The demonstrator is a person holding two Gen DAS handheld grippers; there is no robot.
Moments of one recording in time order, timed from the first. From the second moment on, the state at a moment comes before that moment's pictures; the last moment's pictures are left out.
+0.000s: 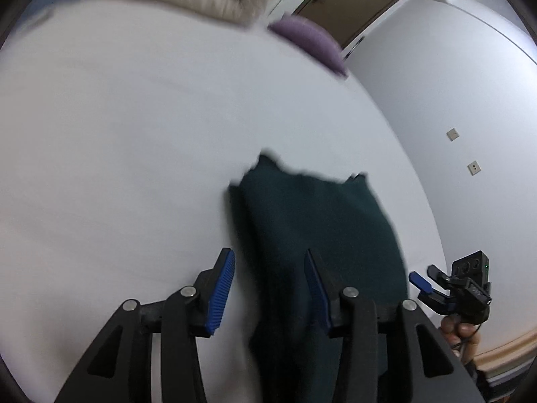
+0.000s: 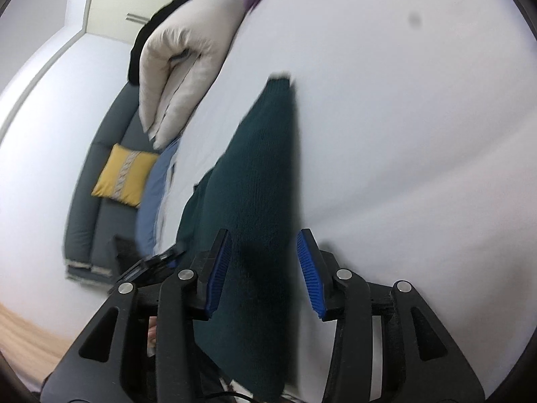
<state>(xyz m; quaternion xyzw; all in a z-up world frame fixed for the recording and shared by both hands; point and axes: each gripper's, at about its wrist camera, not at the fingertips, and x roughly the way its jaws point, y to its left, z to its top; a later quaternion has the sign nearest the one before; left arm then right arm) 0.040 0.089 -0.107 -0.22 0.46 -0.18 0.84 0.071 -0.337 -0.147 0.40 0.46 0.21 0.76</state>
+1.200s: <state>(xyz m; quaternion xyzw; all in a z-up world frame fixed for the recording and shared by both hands) 0.036 0.004 -0.144 -0.12 0.49 -0.24 0.83 0.170 -0.251 -0.111 0.37 0.50 0.34 0.71</state>
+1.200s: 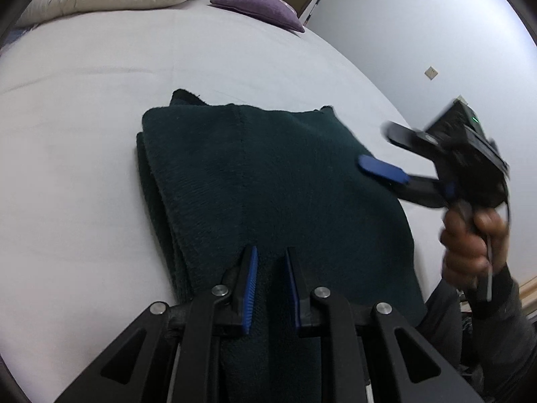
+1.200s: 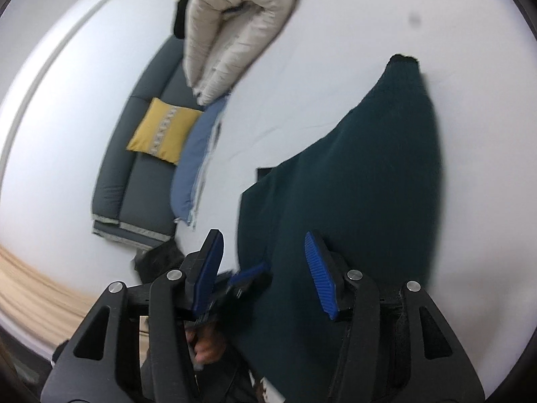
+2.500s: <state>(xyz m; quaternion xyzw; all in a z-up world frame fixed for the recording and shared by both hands) -0.092 0.056 -0.080 -0.04 0.34 -0.07 0.94 -0.039 -0.339 -0.087 0.23 0.45 0.19 0.84</state>
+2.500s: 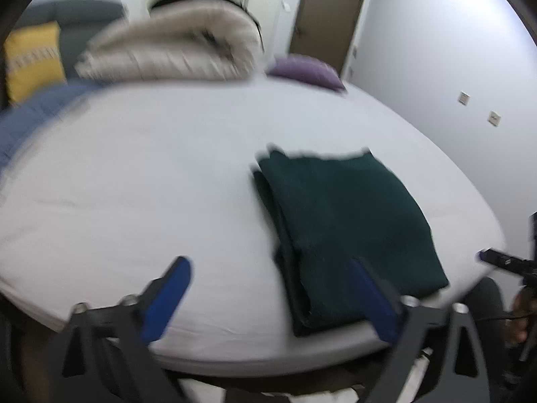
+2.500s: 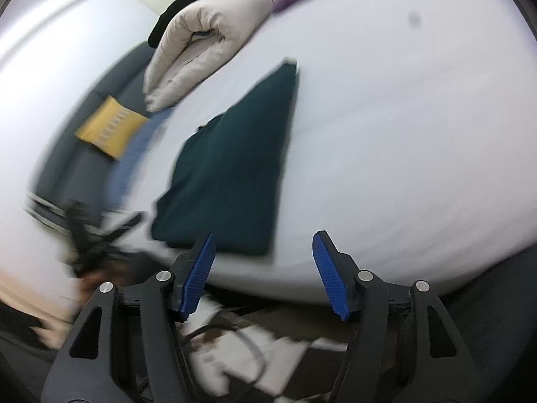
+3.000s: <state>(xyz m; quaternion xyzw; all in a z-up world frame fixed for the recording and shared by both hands) -0.129 0.021 0.035 0.05 0.15 0.07 0.98 -0.062 -0.272 0.056 0.04 0.20 0.07 0.98</state>
